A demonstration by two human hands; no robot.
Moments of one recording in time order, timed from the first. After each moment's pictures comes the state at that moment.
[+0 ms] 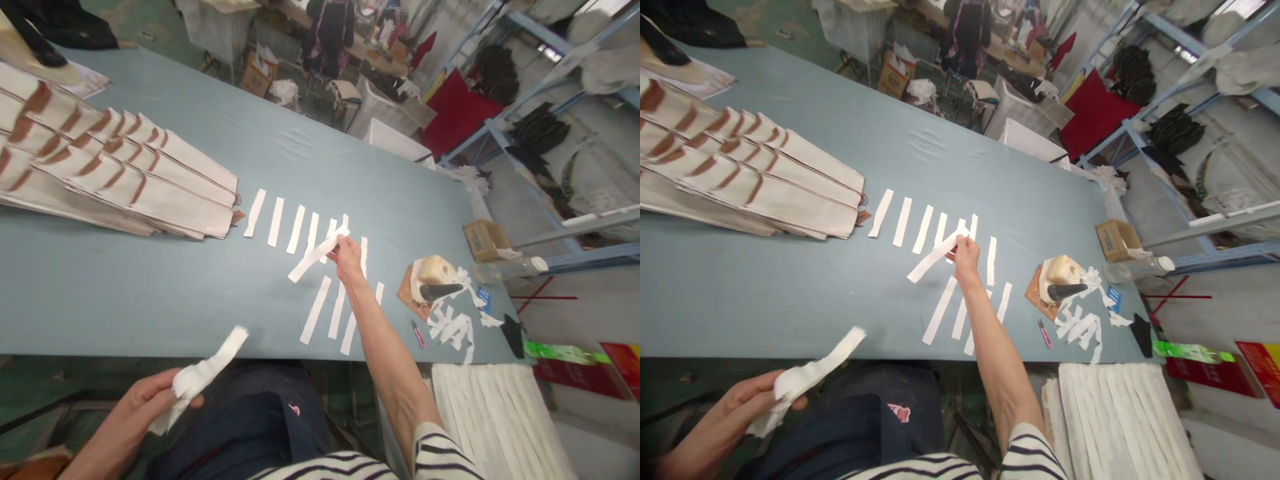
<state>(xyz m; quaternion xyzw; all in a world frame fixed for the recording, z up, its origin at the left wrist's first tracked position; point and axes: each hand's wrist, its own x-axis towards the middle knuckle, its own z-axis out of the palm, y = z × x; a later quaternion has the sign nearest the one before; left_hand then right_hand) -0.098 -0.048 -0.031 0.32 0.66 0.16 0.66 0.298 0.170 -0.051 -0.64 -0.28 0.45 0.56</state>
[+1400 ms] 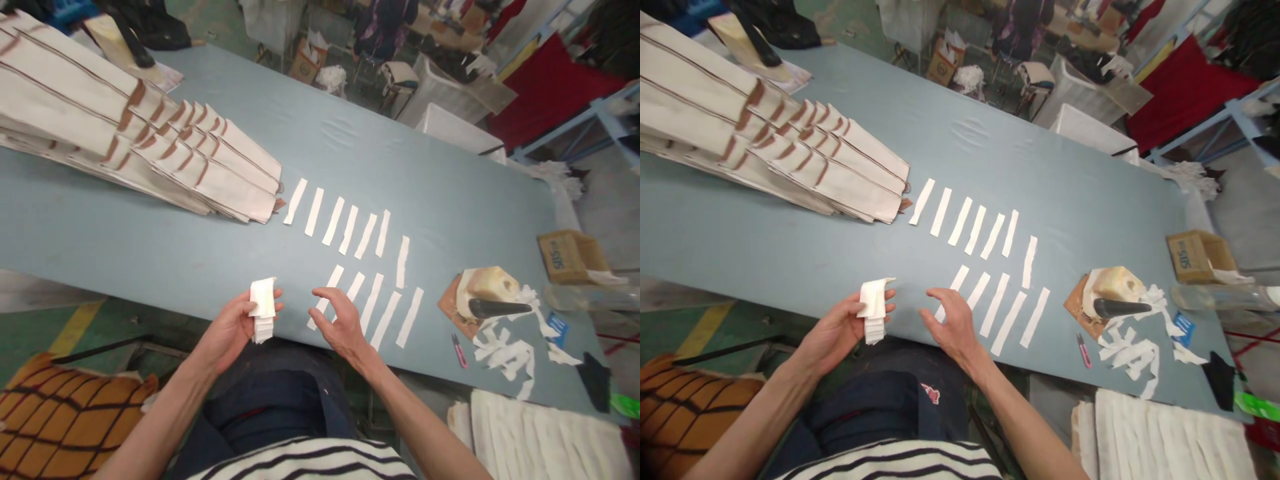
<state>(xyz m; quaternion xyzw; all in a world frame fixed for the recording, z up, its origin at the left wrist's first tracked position) -0.019 0.009 -0.001 0.09 0.51 0.43 0.74 0.229 0.010 -0.068 -0.50 -0.76 0.25 0.34</state>
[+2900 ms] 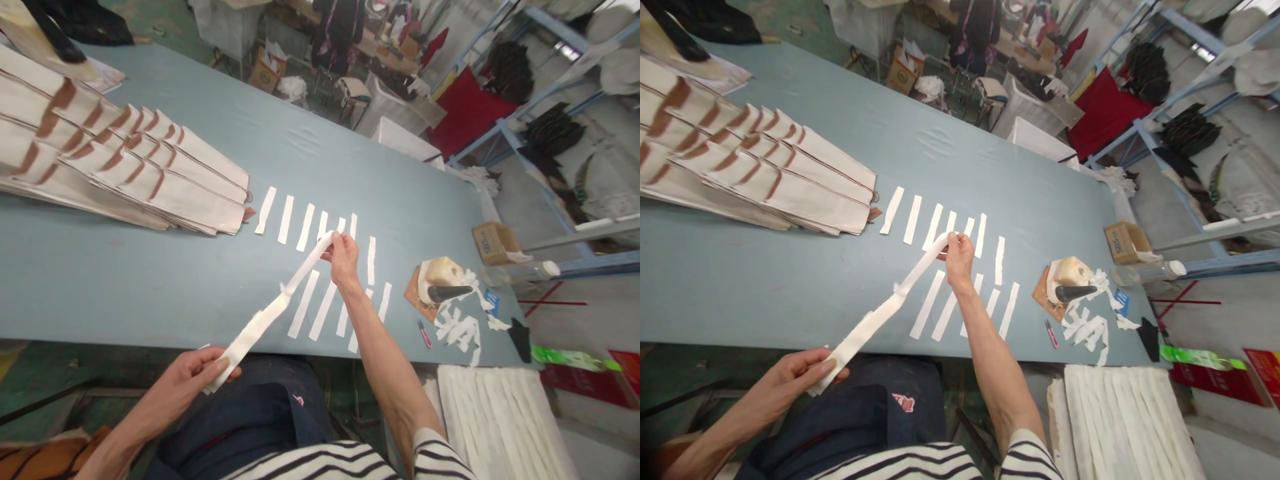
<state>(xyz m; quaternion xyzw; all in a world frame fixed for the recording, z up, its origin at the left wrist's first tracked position) -0.079 -0.023 -0.025 0.43 0.56 0.15 0.69 0.243 0.158 -0.035 -0.60 -0.32 0.45 0.58</state>
